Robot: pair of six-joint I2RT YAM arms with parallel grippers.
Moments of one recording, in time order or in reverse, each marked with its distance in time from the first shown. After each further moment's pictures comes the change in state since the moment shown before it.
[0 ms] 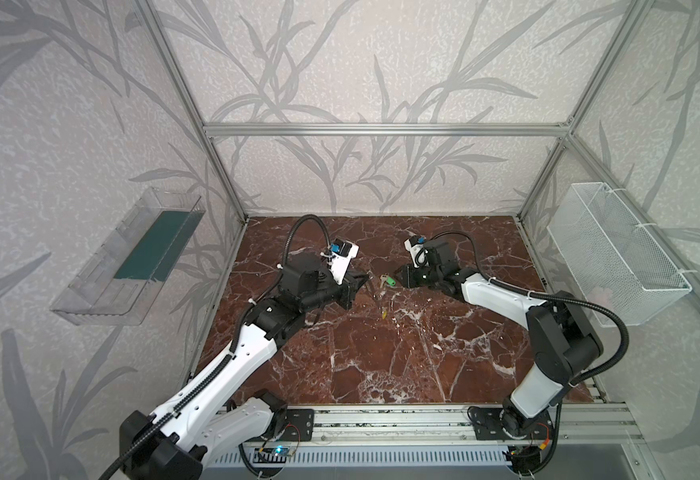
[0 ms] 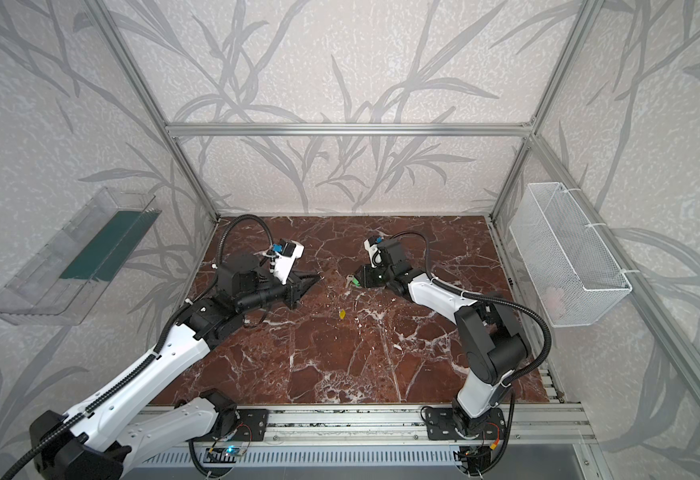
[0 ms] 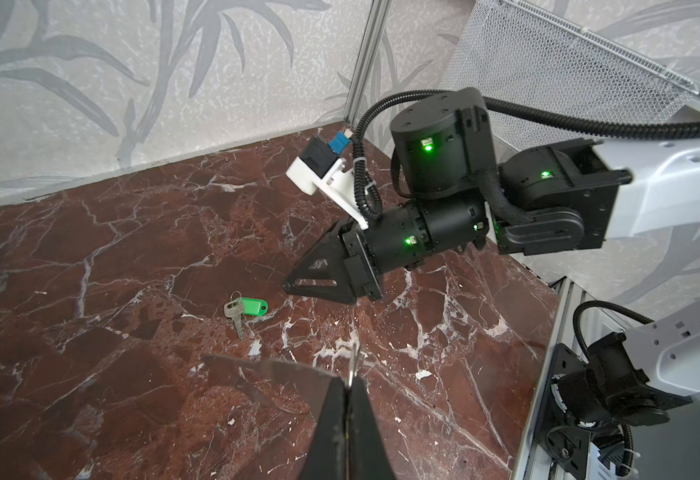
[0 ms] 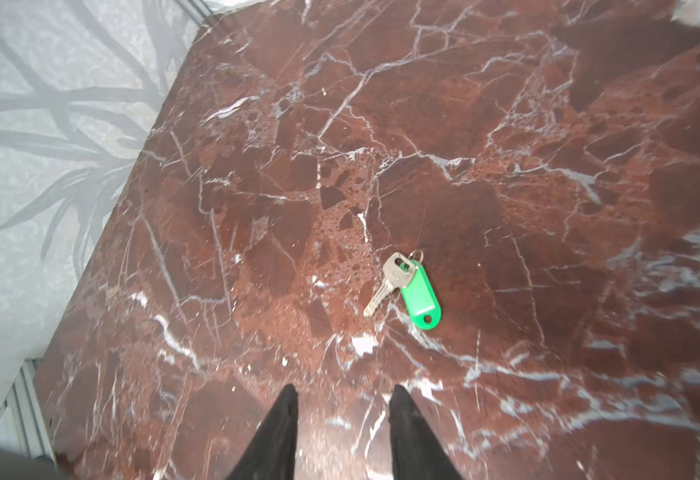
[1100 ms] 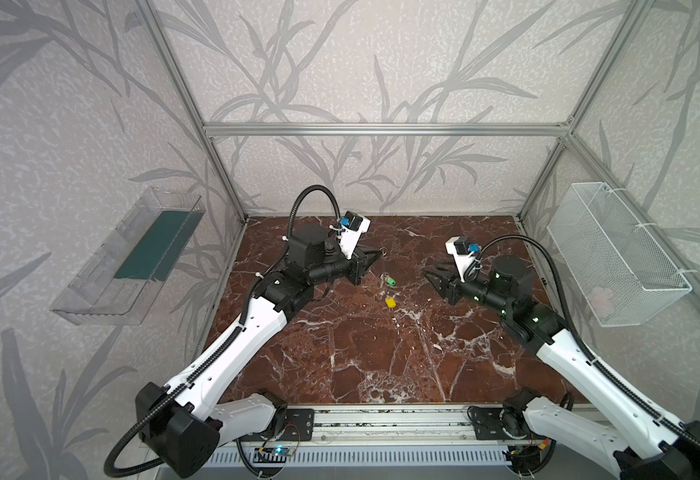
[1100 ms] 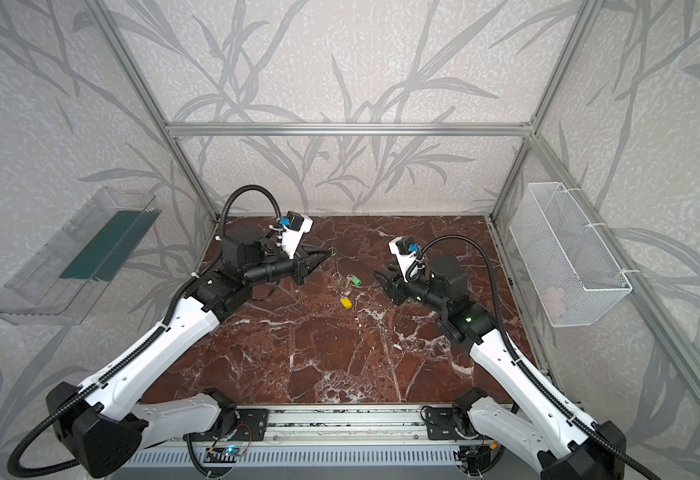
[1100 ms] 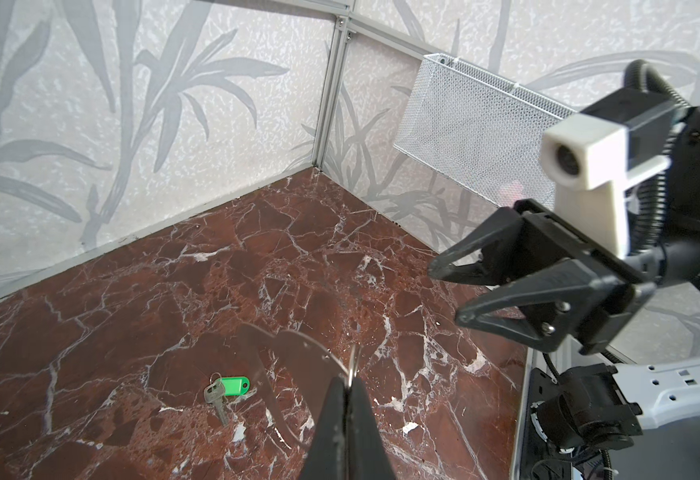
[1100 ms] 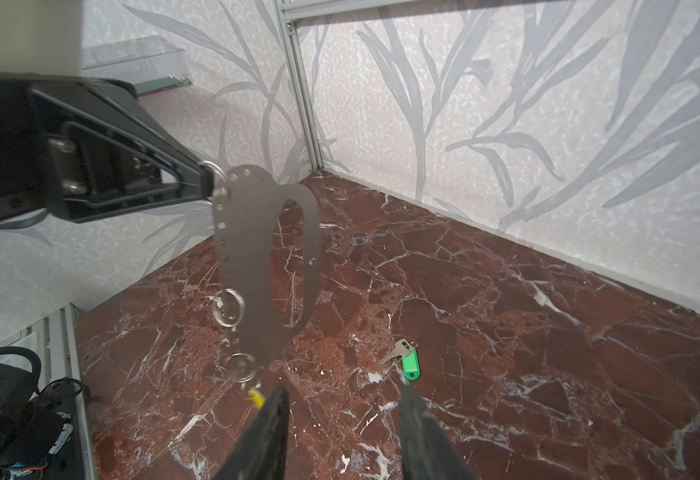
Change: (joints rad) left arm 0.013 0.174 0.257 0.006 0.120 0.053; right arm 0.000 -0.762 -0.237 -0.089 -0.011 -0.324
